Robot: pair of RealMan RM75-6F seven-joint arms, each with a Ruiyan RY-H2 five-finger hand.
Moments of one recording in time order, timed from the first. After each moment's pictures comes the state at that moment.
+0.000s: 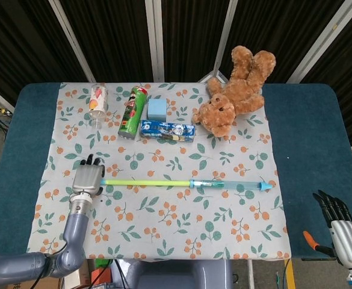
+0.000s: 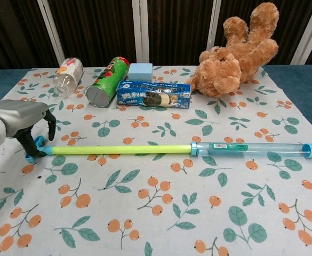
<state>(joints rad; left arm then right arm) -0.68 -1.66 -0.21 -1.61 0.61 1.27 0.99 -0.01 -1.01 -0.05 -1.71 -1.61 1.49 0.18</state>
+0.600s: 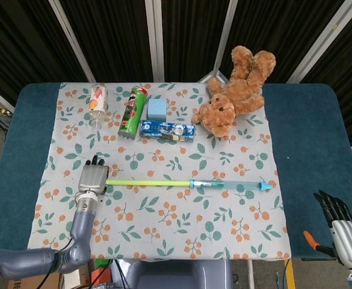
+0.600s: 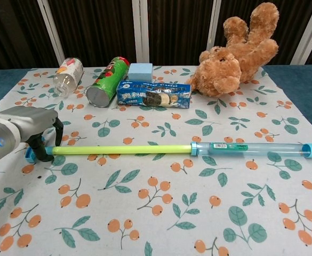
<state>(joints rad) -0.73 -1.72 -0.20 -1.52 0.56 1.24 1.00 -0.01 -1.01 -0.05 -1.71 -1.61 1.49 0.20</state>
